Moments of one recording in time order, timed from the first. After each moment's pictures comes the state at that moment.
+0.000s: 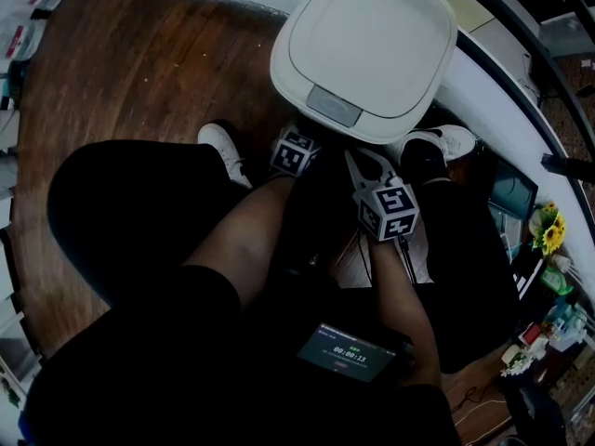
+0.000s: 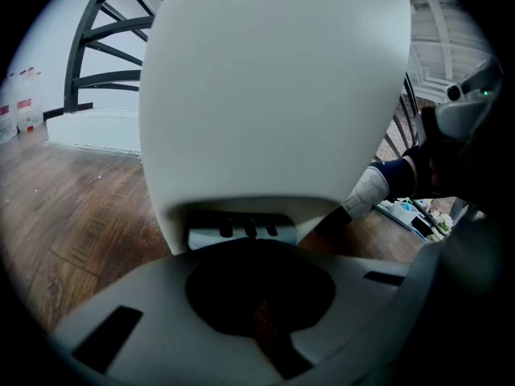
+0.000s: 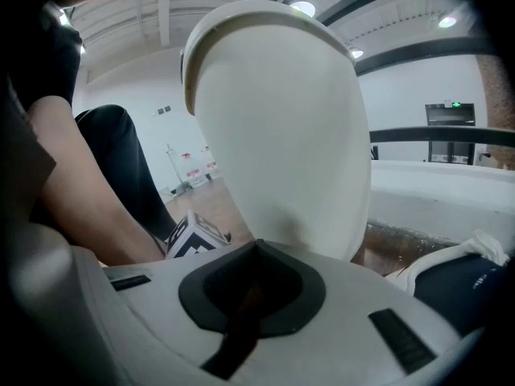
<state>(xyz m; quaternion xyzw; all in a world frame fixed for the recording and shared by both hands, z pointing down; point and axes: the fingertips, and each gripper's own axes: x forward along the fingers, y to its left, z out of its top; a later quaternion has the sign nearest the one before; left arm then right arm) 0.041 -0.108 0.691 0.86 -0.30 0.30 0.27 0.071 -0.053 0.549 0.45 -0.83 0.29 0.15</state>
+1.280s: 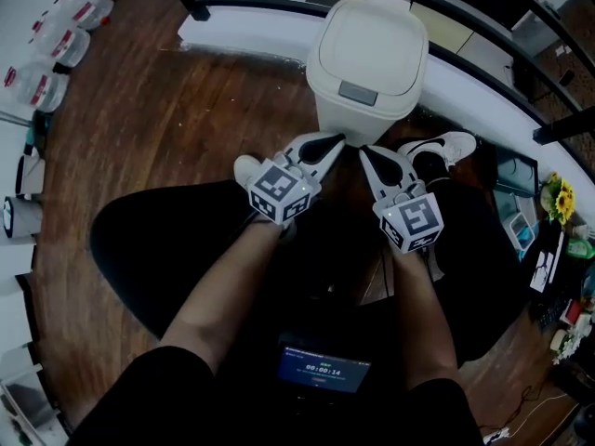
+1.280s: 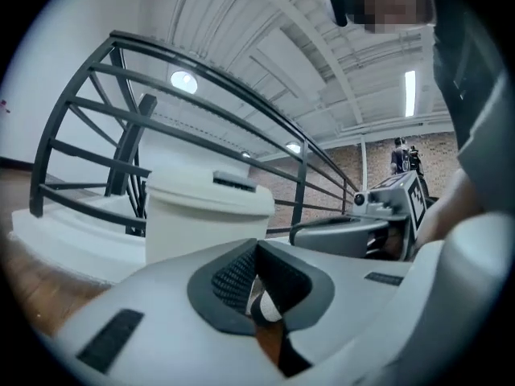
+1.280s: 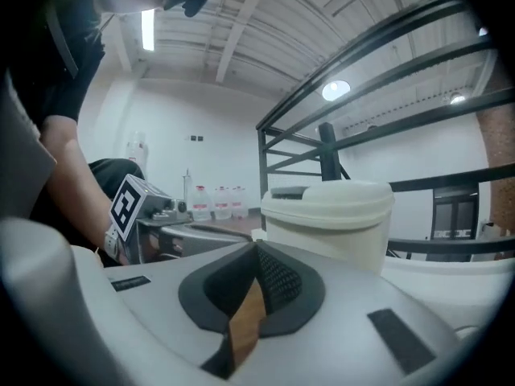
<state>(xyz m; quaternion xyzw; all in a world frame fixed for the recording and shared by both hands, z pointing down) -0.009 -0.010 0.379 0.97 -0.20 0.05 0.10 0.013 0.010 0.361 0.49 -0.87 0.06 0.05</state>
